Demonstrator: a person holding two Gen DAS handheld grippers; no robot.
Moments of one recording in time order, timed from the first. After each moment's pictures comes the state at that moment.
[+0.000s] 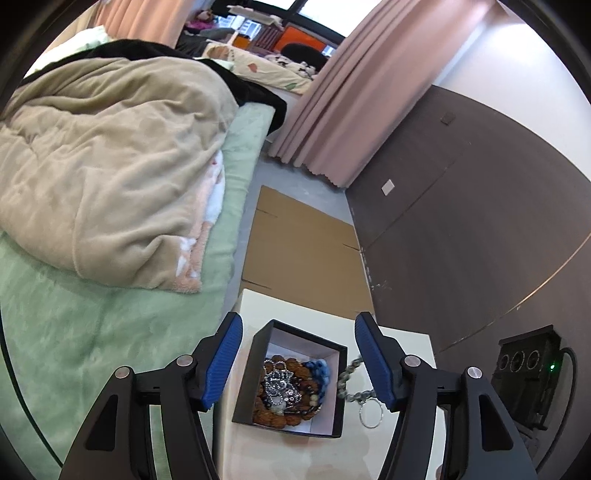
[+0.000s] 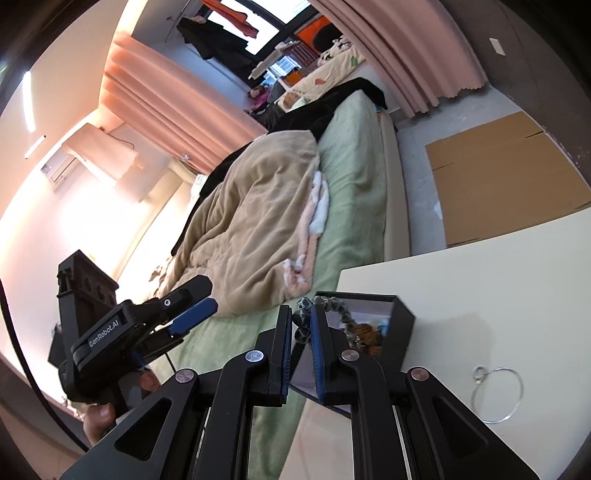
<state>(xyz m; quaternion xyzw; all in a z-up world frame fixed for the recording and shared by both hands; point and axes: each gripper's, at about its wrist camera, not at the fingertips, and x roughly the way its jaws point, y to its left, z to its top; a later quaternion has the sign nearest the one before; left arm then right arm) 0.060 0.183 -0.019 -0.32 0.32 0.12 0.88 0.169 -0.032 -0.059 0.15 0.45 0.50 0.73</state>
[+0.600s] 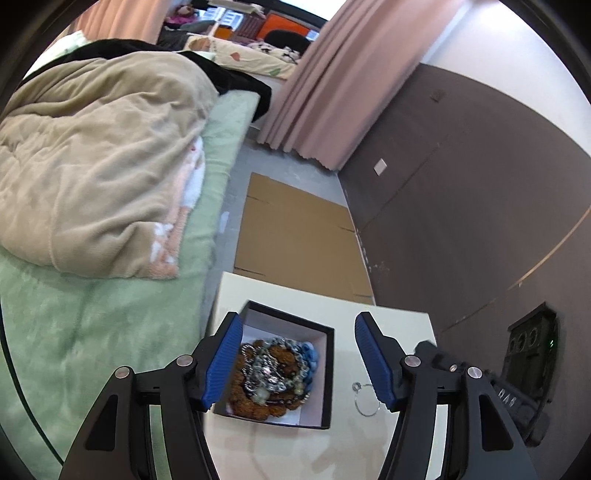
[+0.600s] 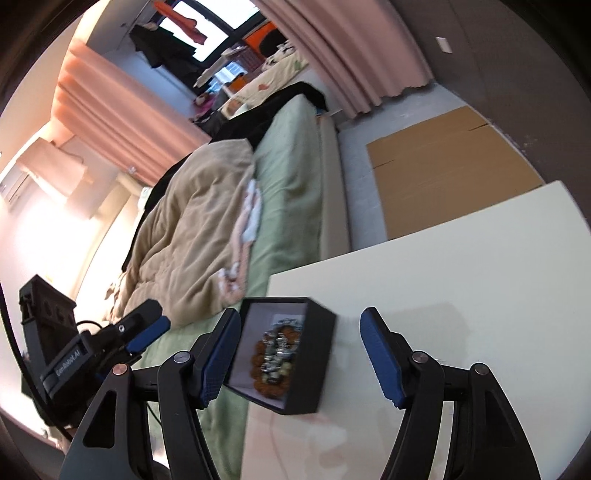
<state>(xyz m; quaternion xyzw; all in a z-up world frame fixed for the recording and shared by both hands) 0.082 0.150 -0.028 -0.29 0.35 0.09 0.88 0.194 -0.081 -0.066 0.14 0.47 0.39 0.78</state>
